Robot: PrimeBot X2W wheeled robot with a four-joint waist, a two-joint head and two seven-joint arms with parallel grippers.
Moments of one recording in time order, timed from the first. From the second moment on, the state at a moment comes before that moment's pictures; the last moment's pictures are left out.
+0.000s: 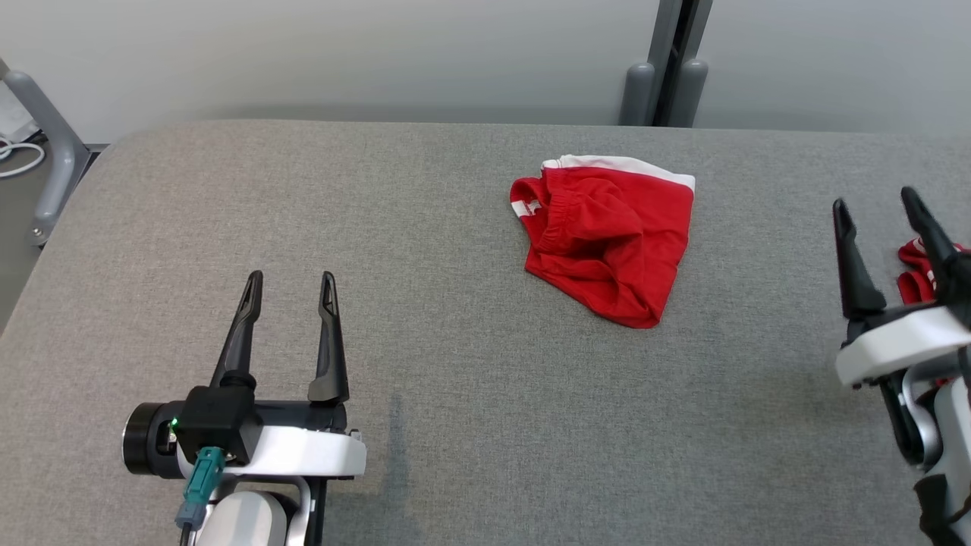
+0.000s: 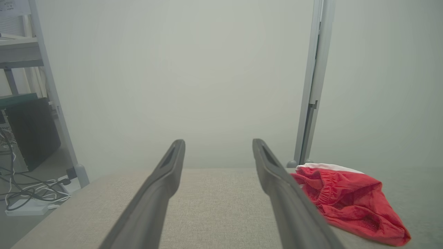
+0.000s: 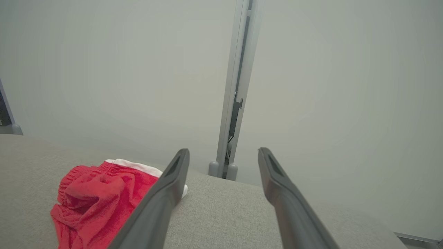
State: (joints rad) left arm -0.13 0.05 -0.19 0.05 -0.16 0.18 -0.26; right arm -0.45 -0.28 0.07 0.44 0.16 0.13 -0.26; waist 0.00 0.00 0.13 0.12
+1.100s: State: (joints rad) left arm -0.14 0.05 -0.30 0.08 -0.18 0.17 -0.26; right arm -0.65 -0.31 0.51 0.63 0.12 0.13 -0.11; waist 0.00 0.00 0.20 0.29
